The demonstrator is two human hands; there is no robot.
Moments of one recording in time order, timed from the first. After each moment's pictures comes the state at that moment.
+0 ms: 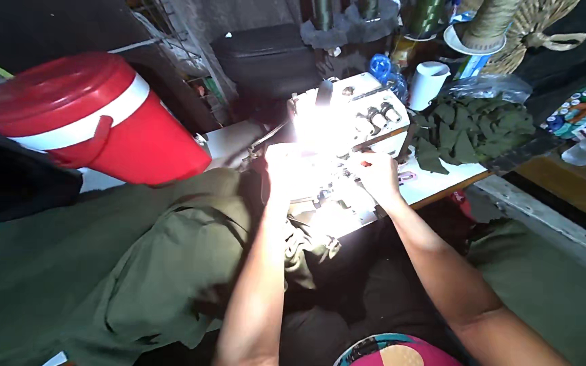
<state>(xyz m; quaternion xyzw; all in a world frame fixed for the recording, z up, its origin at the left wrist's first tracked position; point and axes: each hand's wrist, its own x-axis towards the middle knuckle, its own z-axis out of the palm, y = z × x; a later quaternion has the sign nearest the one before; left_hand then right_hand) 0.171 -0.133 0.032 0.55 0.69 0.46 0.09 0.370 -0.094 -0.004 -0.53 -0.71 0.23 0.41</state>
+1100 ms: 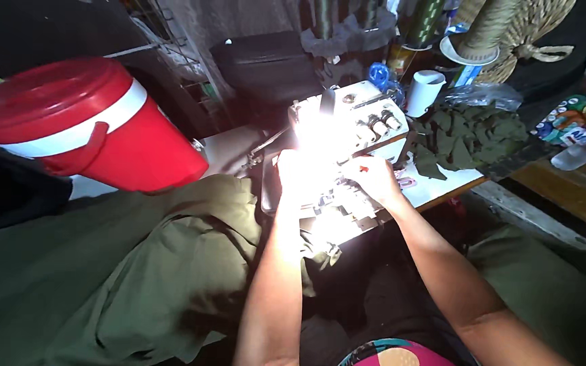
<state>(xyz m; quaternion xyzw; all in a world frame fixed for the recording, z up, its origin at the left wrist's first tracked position) 0.184 -0.109 0.034 0.54 0.78 0.30 0.11 0.374 -0.081 -0.004 -0.45 -0.75 0.26 0.41</state>
